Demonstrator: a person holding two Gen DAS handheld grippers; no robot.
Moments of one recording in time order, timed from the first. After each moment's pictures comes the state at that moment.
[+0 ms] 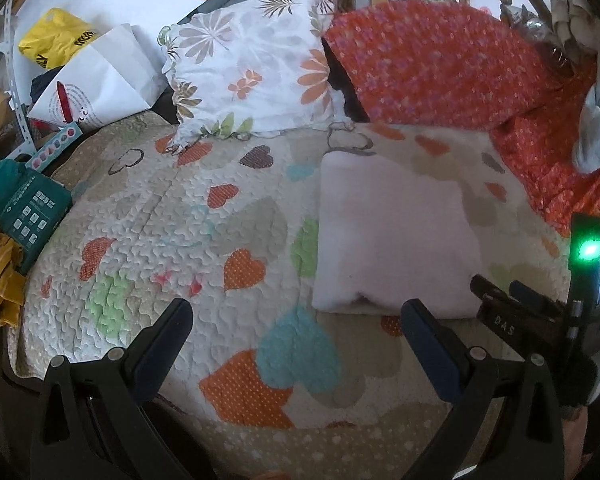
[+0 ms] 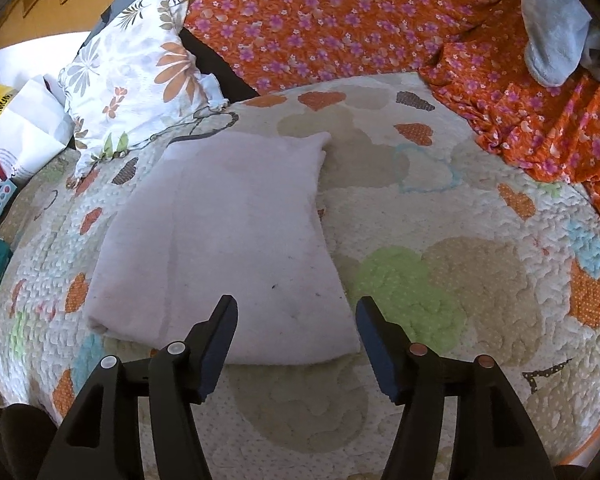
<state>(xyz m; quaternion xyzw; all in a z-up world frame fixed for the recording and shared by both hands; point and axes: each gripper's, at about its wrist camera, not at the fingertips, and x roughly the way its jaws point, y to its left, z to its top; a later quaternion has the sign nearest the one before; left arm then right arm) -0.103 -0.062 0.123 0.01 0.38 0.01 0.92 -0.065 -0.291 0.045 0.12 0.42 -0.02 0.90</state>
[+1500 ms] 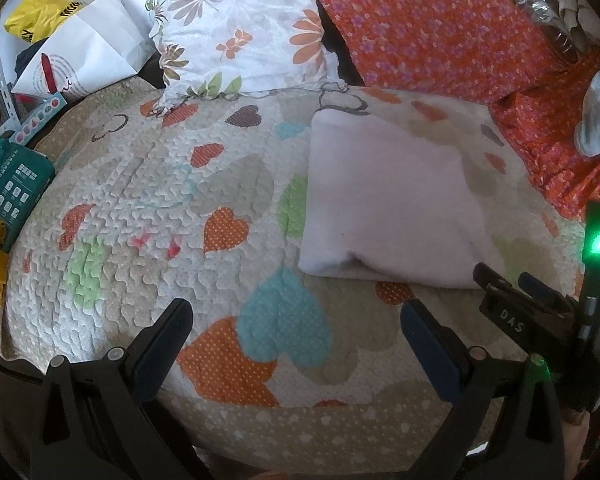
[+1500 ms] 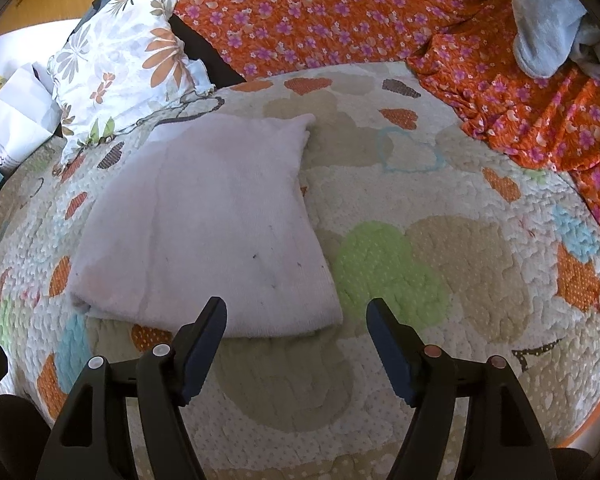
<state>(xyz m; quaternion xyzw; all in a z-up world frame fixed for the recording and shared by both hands) -0.099 -0.067 0.095 0.00 0.44 0.00 0.90 -0.073 -0.295 0.035 0.10 0.44 -0.04 0.89</state>
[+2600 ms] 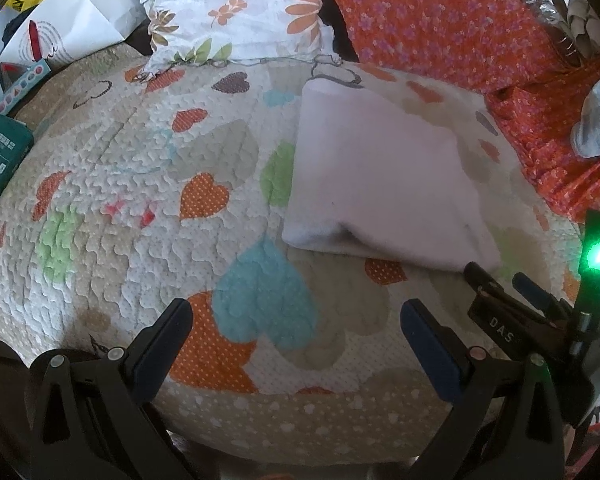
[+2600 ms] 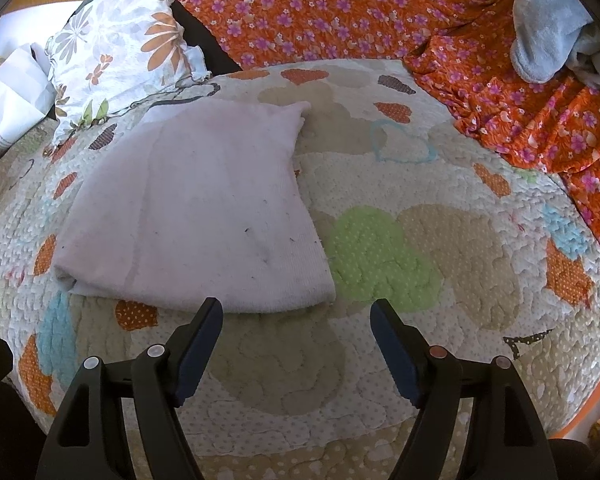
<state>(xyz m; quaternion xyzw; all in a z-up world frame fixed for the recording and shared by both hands) -0.092 -0.061 0.073 -0.04 0.48 -0.03 0.88 -0.080 -0.290 0.027 0.07 0.45 -0.06 0.89</state>
